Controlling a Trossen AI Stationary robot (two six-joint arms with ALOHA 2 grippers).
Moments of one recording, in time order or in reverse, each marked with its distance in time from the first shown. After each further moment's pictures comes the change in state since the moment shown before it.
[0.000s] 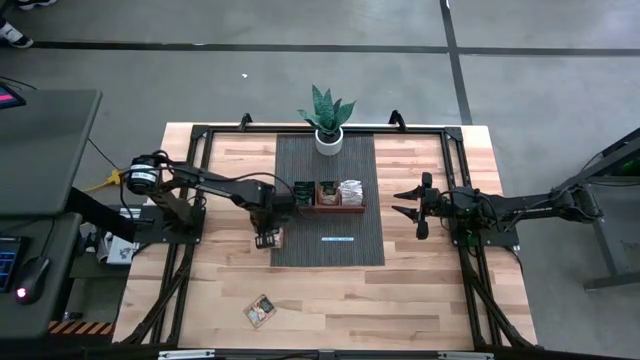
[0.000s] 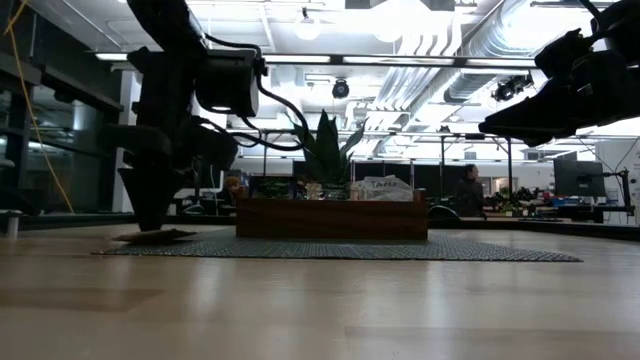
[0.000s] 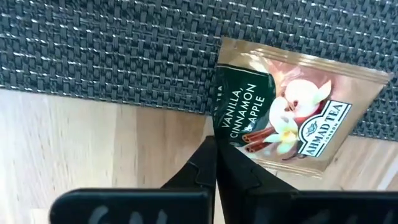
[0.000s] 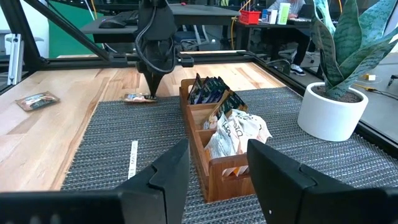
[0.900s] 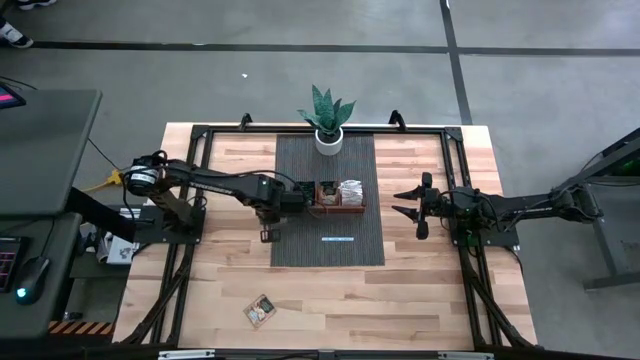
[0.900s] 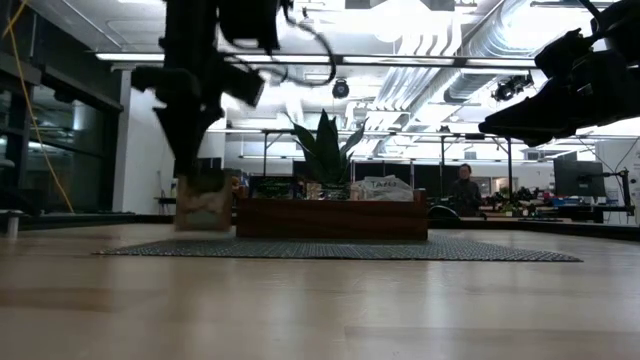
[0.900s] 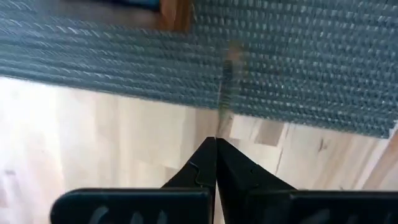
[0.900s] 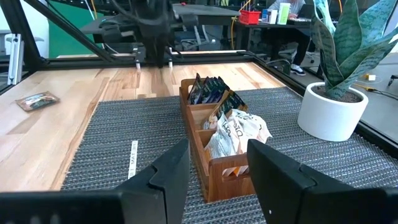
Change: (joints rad) left arm -0.050 -0.028 0.354 -0.341 -0.255 0.004; right arm 0.000 0.000 0.000 0.000 0.000 0.000
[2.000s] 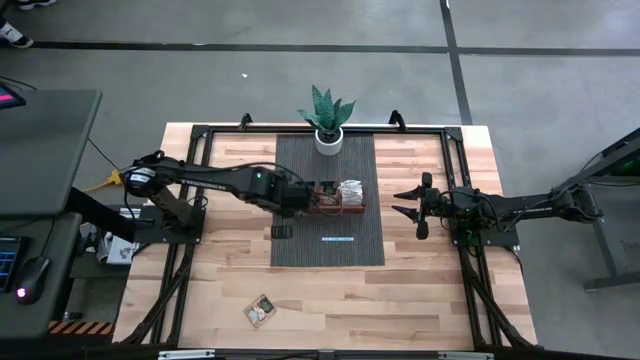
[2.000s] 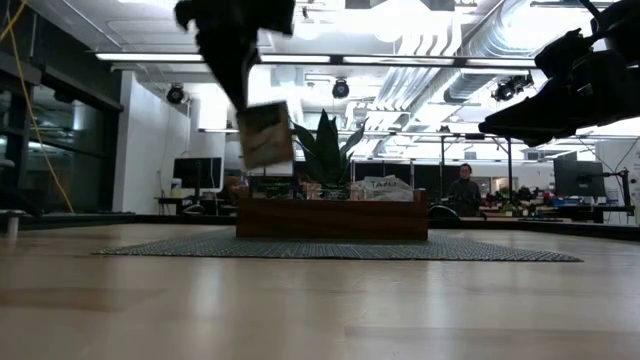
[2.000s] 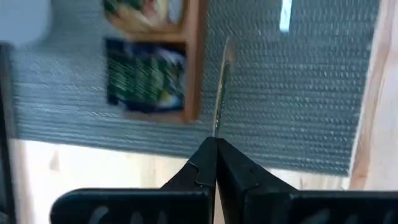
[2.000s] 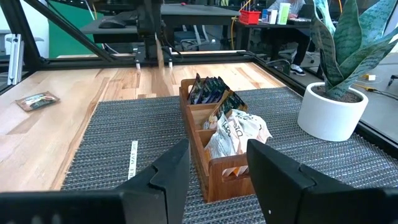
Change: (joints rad) left arm -0.053 -0.003 0.253 -0.043 -0.097 0.079; right arm 0.000 0.000 0.000 0.000 0.000 0.000
